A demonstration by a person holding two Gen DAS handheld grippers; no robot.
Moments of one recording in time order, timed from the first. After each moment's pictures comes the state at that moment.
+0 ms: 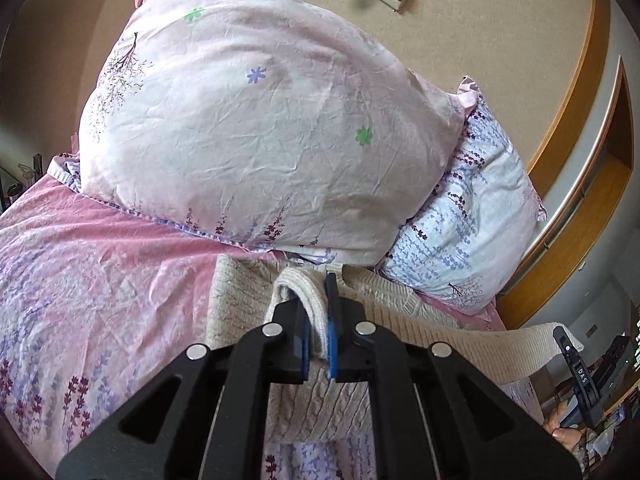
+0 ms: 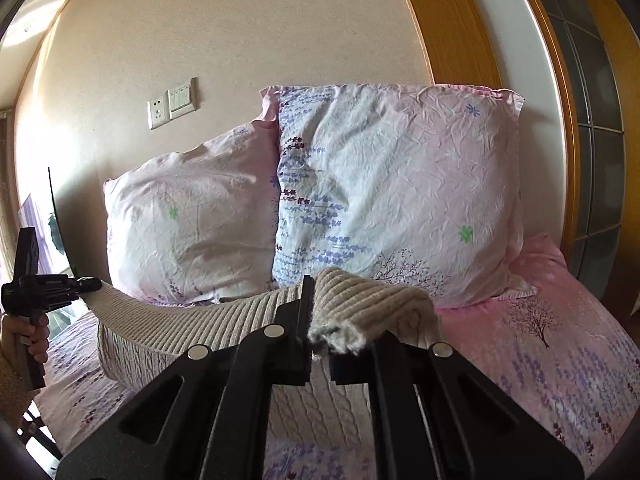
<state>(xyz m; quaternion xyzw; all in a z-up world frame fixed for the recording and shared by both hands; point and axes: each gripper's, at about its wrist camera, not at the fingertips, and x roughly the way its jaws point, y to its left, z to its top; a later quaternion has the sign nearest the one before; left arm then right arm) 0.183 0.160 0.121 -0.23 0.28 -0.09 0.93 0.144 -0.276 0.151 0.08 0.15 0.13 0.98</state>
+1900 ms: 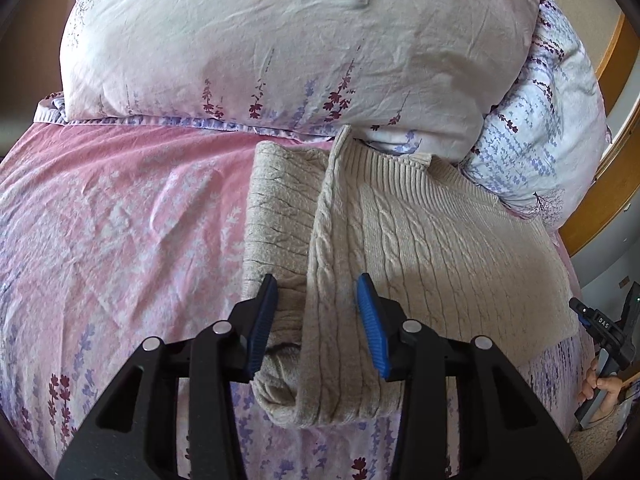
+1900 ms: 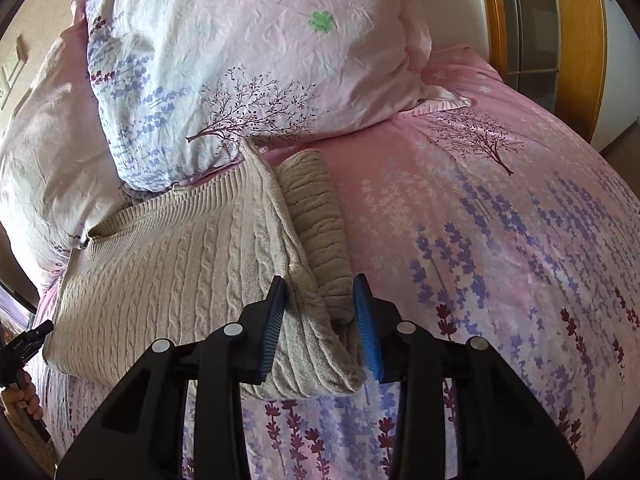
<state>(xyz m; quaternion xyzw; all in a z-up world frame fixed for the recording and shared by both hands) 0.231 0.157 0.022 -0.15 0.44 -0.06 0.88 0.216 -0.353 0.030 0.17 0.41 -0.01 0.90</state>
